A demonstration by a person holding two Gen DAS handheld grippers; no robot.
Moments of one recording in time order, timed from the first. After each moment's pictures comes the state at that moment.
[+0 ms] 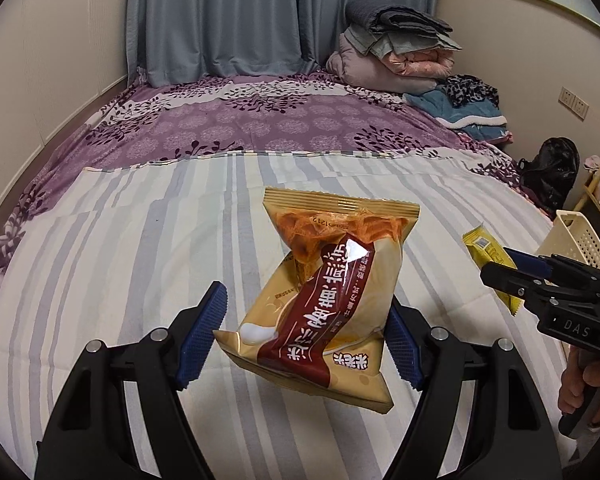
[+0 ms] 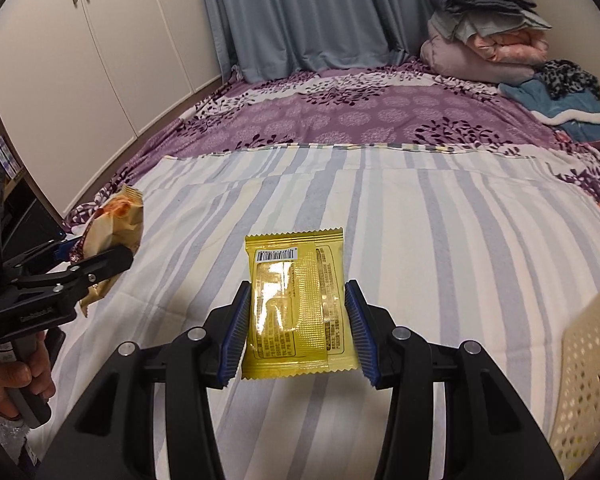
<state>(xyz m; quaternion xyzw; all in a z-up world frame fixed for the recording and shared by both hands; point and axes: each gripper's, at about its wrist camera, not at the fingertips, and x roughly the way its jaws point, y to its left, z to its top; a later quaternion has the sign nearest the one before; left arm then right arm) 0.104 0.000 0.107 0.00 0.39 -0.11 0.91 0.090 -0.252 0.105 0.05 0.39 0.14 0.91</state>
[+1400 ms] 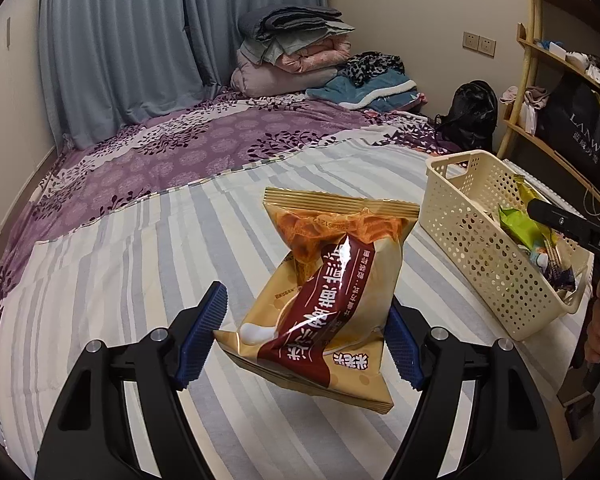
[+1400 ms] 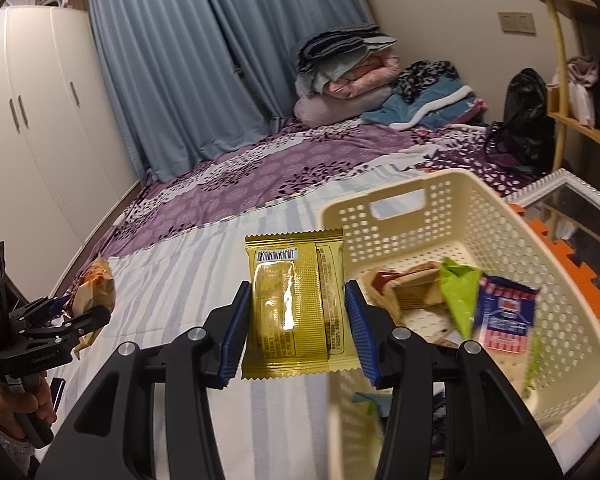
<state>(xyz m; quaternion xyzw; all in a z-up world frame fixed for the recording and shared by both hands) 0.017 -0.133 0.149 0.09 0.35 -0.23 0.90 -0.067 -0.444 0.144 0.17 0.29 -0.04 0.94</state>
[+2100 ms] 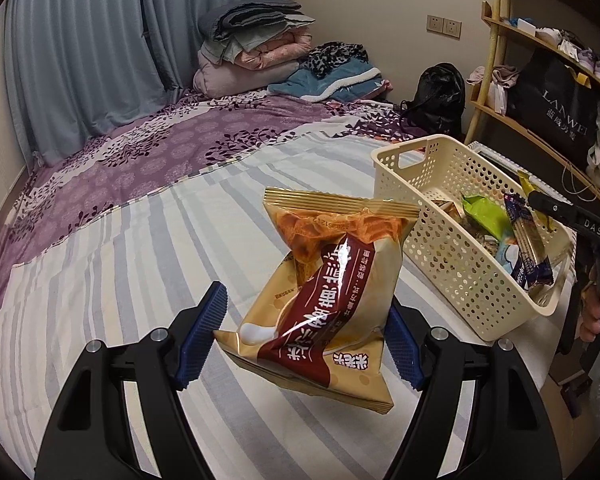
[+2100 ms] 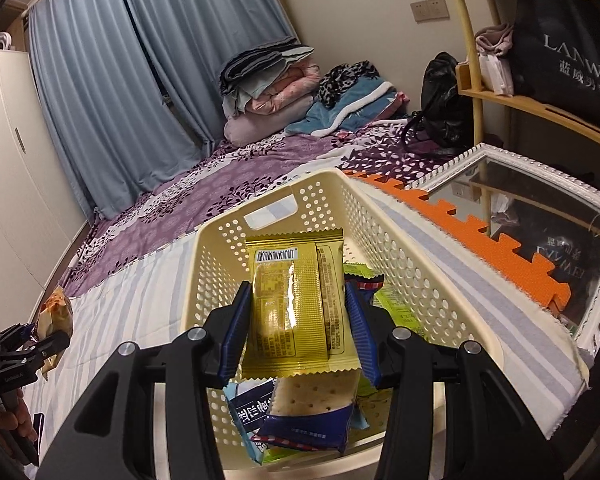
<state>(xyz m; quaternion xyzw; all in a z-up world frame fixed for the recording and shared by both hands) 0.005 -0.189 0.147 0.12 0.36 -0.28 0.88 -0.105 -0.521 0.127 0.21 0.27 -0.13 0.93</state>
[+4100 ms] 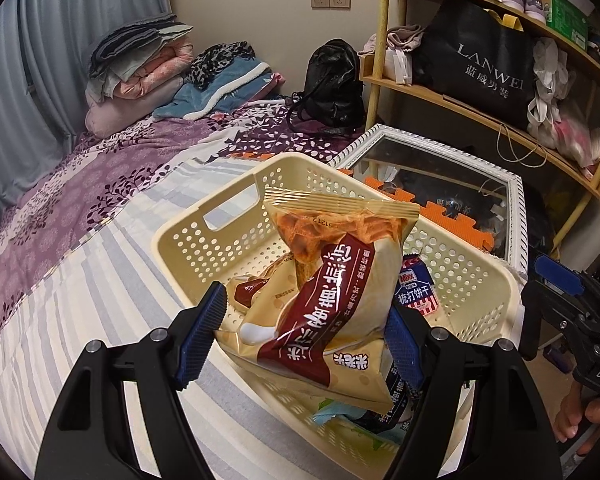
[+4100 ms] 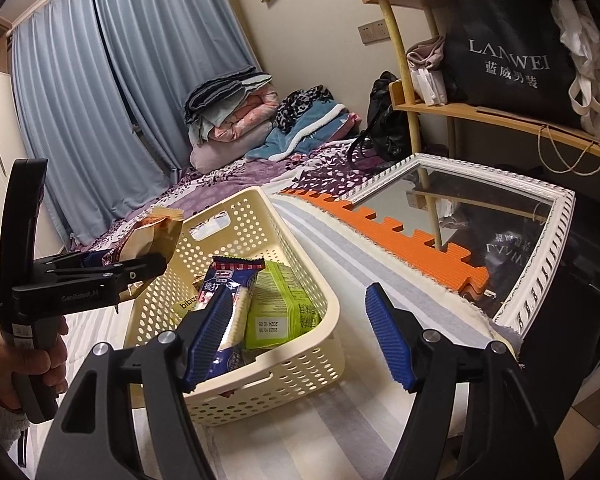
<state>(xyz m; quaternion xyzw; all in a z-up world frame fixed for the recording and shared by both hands) -0.012 -0.400 0.152 0.18 0.34 -0.41 0.83 -0.198 -0.558 0.124 0.21 0.23 -0.20 0.93</state>
